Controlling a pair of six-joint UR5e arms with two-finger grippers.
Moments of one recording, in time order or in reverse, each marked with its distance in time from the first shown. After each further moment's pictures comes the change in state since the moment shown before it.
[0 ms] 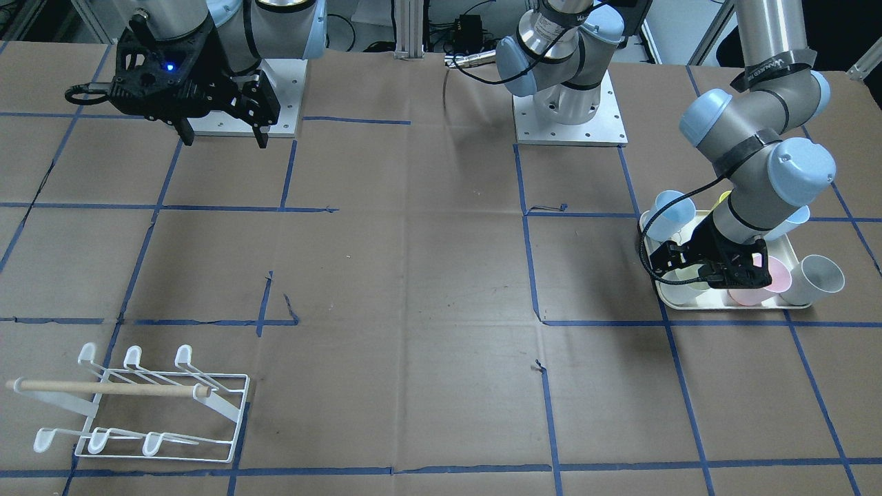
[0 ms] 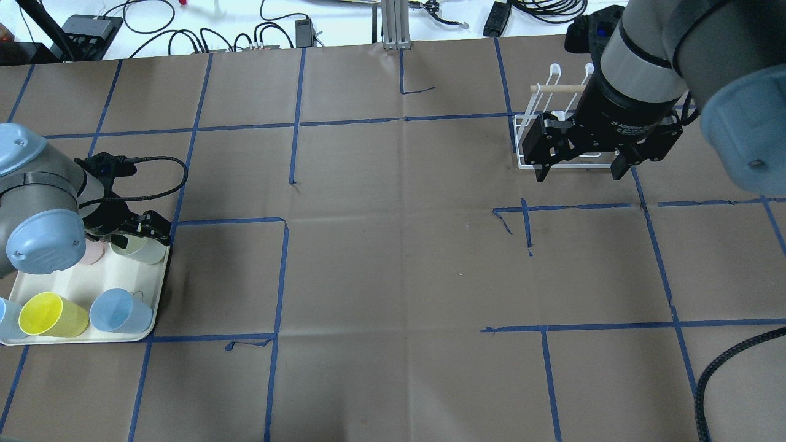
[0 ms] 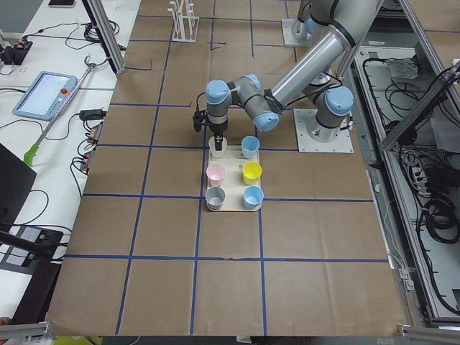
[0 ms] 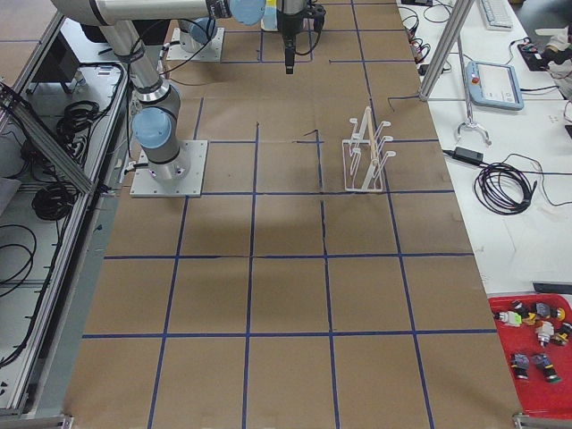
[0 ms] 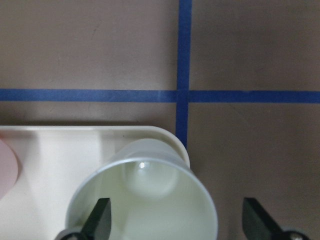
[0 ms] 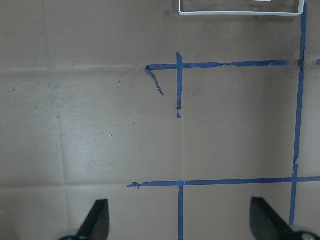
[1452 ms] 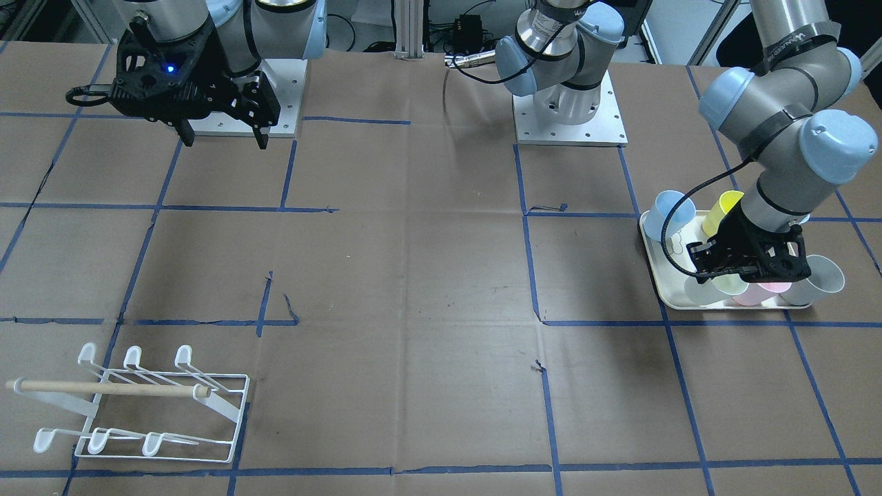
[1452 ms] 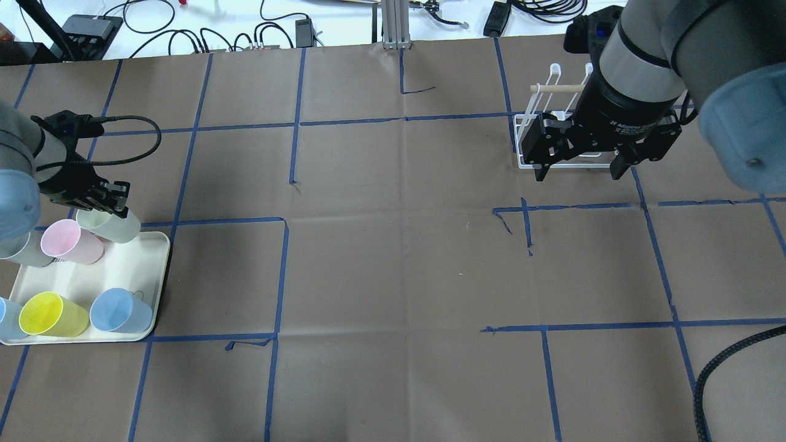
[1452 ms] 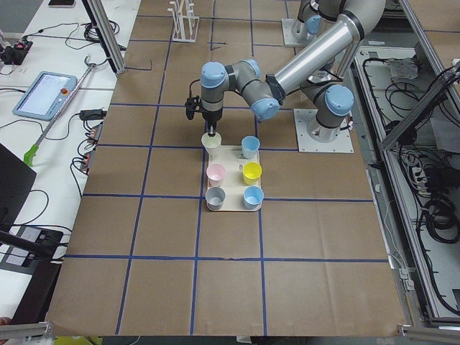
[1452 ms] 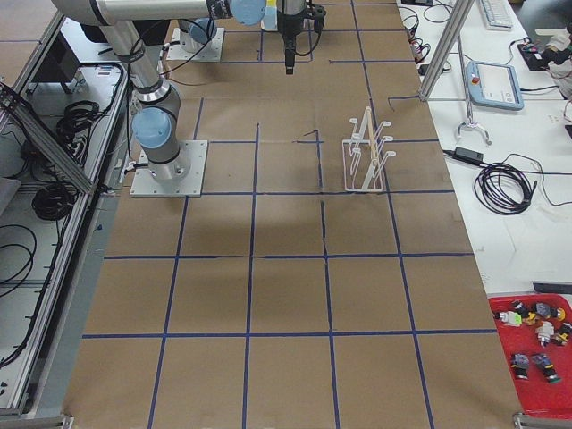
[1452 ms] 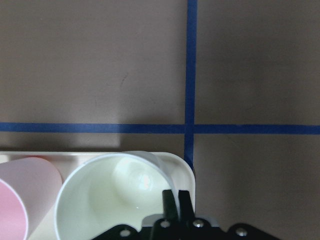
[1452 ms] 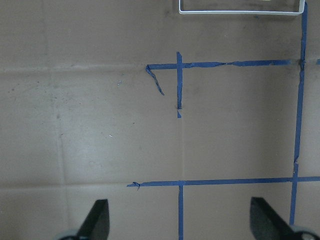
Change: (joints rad) left arm -0.007 0.094 0.181 -0.237 -0.006 -0.014; right arm 0.000 0.002 0.001 -0.002 0.002 0.000
